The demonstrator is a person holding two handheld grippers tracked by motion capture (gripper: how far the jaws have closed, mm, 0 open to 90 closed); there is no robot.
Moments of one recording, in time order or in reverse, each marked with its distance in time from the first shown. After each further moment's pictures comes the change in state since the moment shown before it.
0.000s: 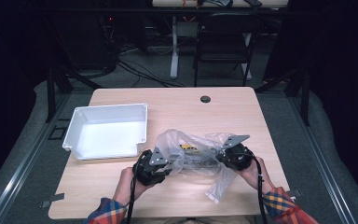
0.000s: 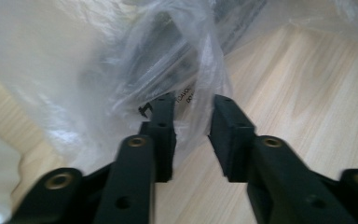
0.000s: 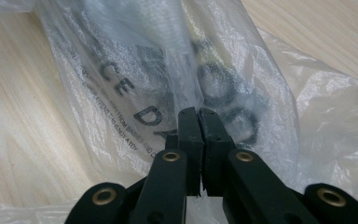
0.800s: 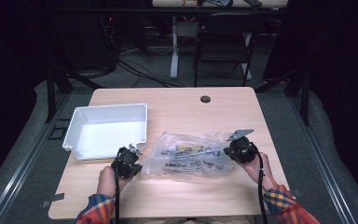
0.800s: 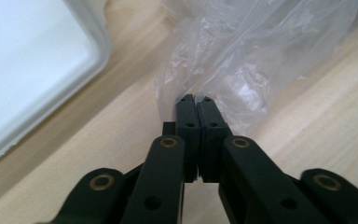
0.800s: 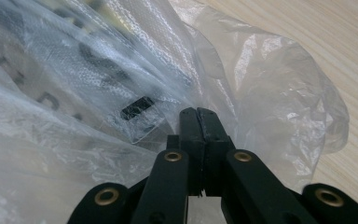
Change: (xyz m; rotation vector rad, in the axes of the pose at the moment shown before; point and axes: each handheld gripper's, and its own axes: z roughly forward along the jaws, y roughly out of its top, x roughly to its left) left arm 0.062 -0.056 0.002 0.250 0.106 -0.286; right arm -0.030 -0.007 0.010 0.048 -0.119 0.092
